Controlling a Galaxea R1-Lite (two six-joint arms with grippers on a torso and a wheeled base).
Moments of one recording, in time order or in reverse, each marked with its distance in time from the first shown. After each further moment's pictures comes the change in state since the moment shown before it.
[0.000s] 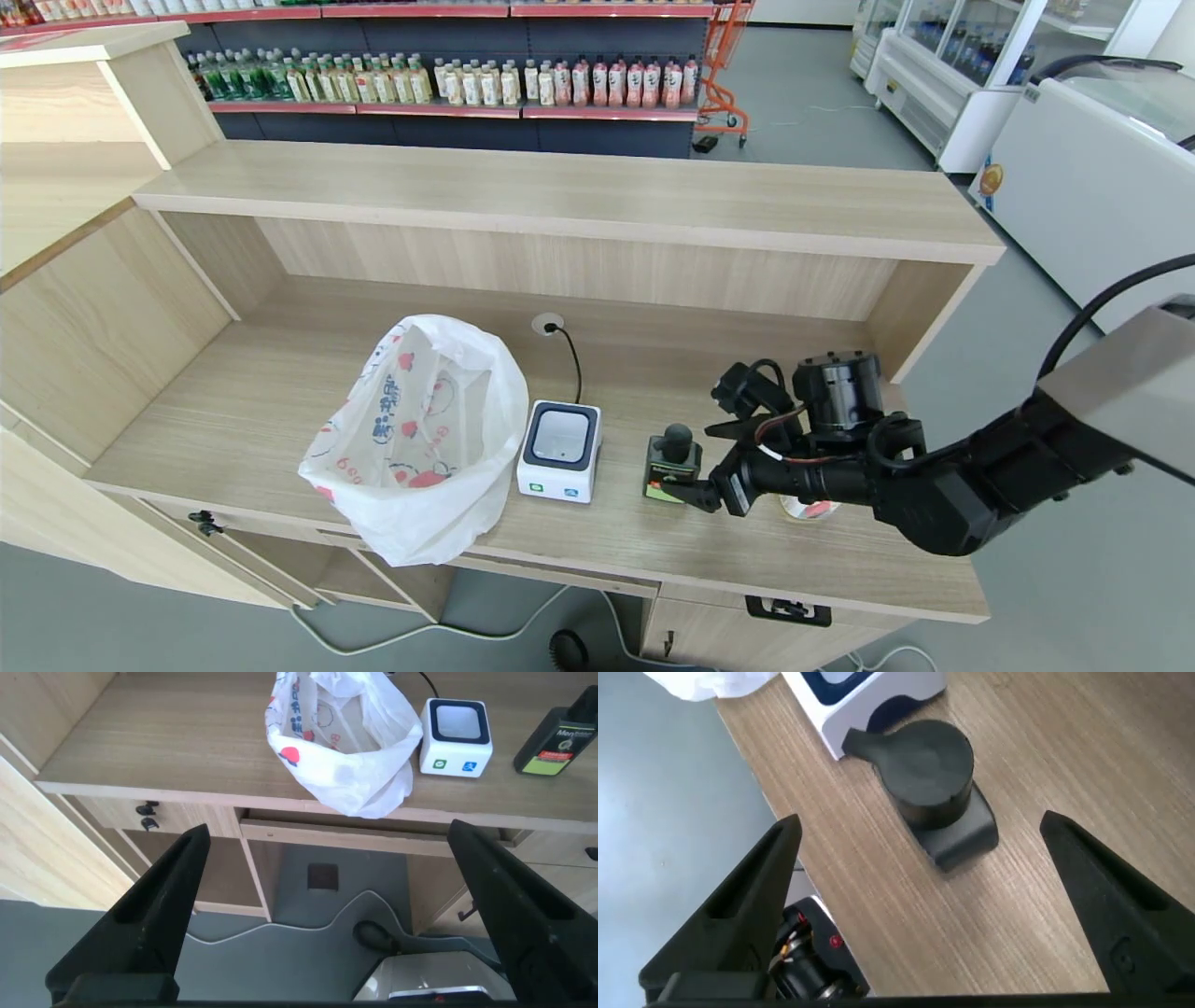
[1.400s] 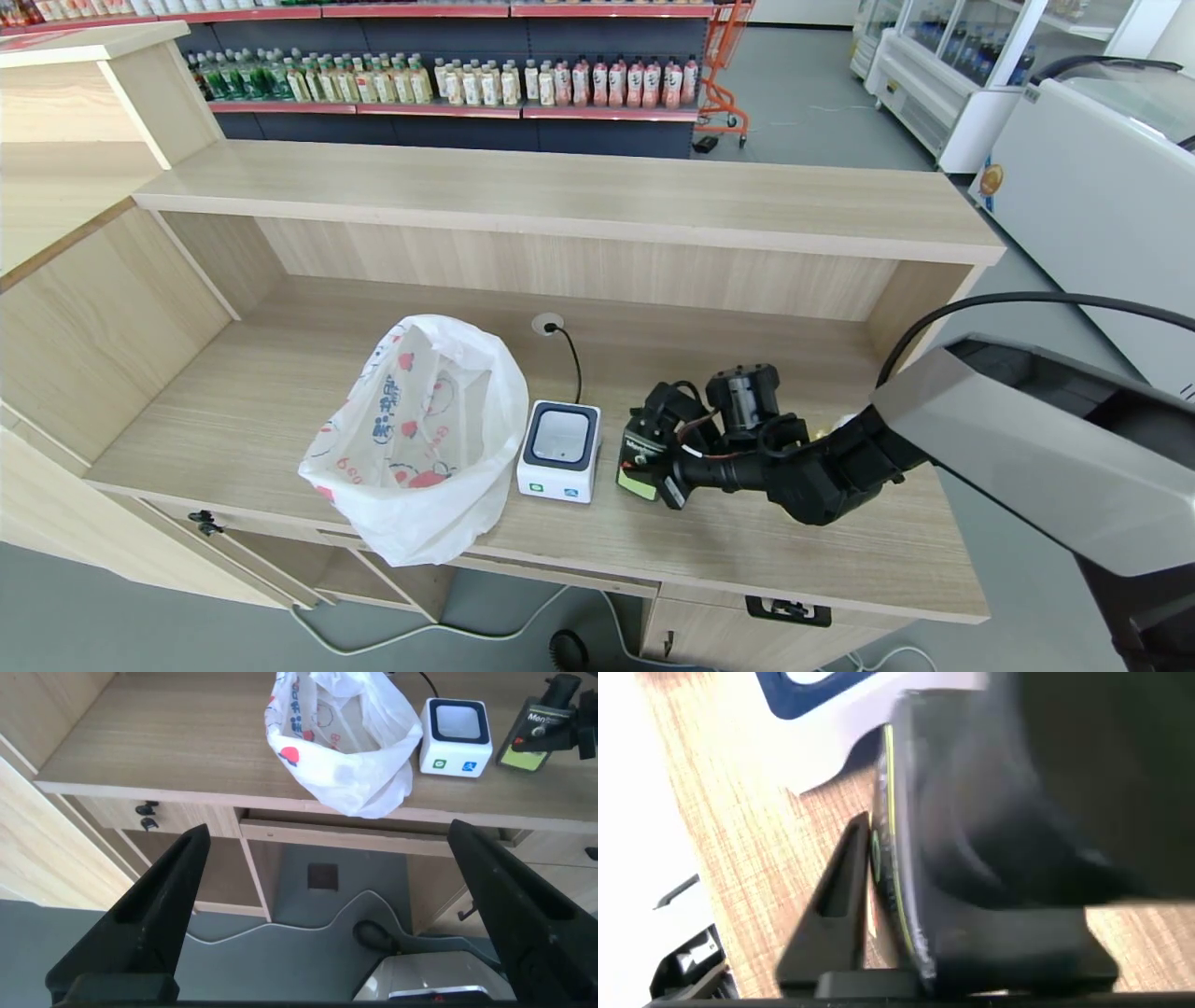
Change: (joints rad) left arm 0.000 0.000 0.000 0.000 0.000 0.000; right arm 0.046 0.297 -0.356 0.089 -0.008 -0.145
